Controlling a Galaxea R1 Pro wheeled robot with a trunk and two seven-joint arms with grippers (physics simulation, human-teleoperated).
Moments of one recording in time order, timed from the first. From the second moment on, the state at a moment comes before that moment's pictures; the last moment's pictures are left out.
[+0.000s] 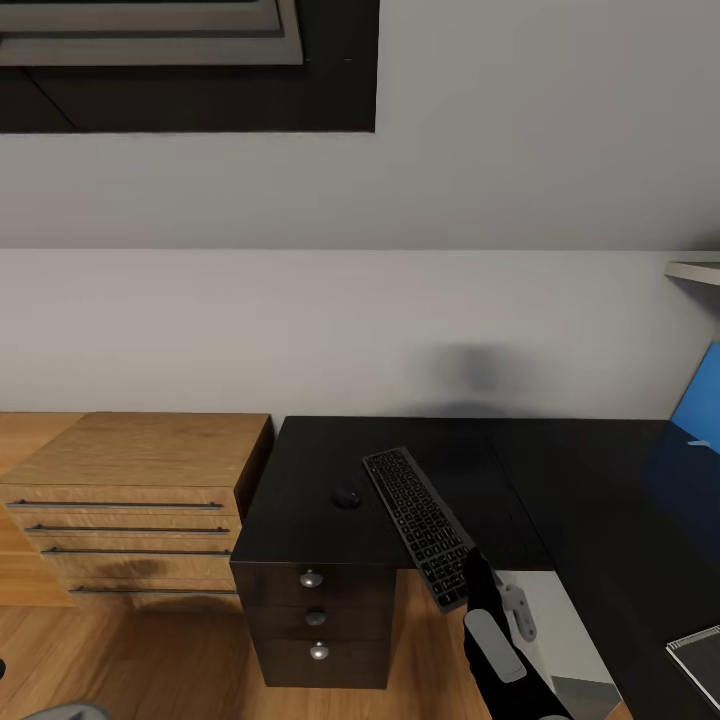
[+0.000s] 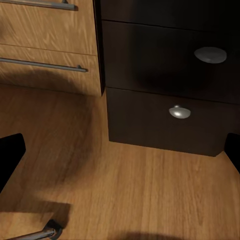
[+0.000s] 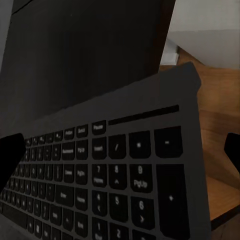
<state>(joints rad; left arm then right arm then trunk) -0.25 -0.03 -0.07 -0.02 0.17 -0.80 0.05 -0.44 0.13 -0.04 -0.66 -1.17 -0.41 -0.19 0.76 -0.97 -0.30</state>
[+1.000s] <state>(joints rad) -0.25 -0.03 -0.07 -0.02 0.17 -0.80 0.05 -0.44 0.13 -0.04 -0.61 -1.17 -0.41 -0.19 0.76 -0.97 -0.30</state>
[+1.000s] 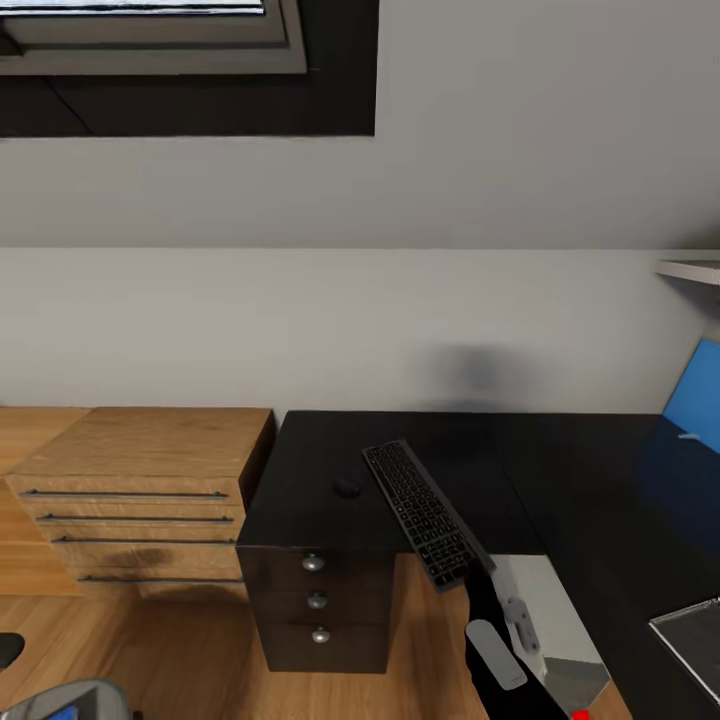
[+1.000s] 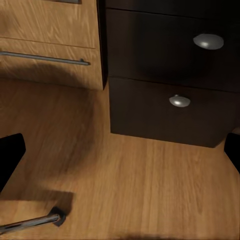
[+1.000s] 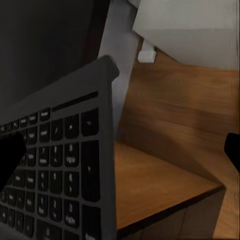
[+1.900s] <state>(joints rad) -0.25 -0.04 -0.08 -0.02 0.17 -0.80 0.05 -0.44 0.13 -0.04 -0.59 -1.17 -0.40 -0.19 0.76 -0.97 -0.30</state>
